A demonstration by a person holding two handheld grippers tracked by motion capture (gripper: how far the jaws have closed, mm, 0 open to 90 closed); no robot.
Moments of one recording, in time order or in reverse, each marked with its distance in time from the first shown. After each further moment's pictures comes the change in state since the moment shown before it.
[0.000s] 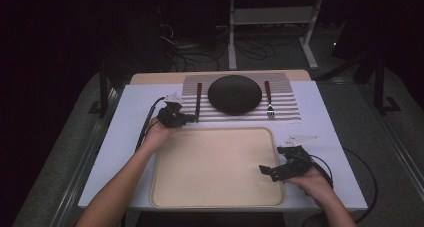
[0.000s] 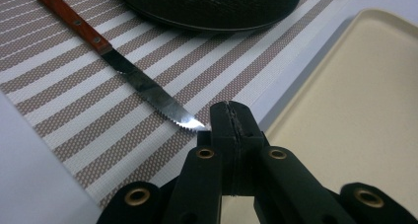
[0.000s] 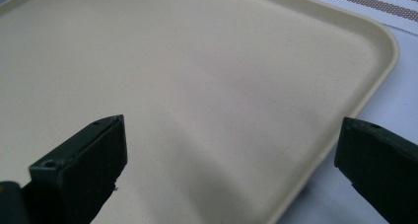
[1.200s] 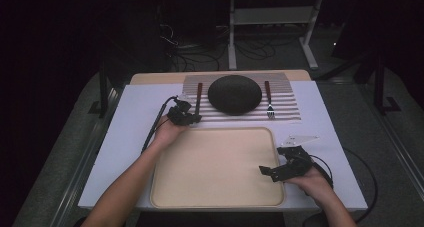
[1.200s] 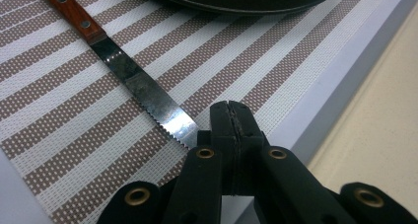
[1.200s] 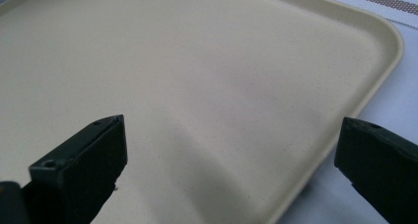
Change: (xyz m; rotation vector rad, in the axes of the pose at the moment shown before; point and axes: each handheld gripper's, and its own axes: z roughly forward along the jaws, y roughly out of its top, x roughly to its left) left arm 0.006 0.003 0.034 0.078 0.053 -0.018; right arm 0.000 -0.001 0.000 0.010 0.009 0.007
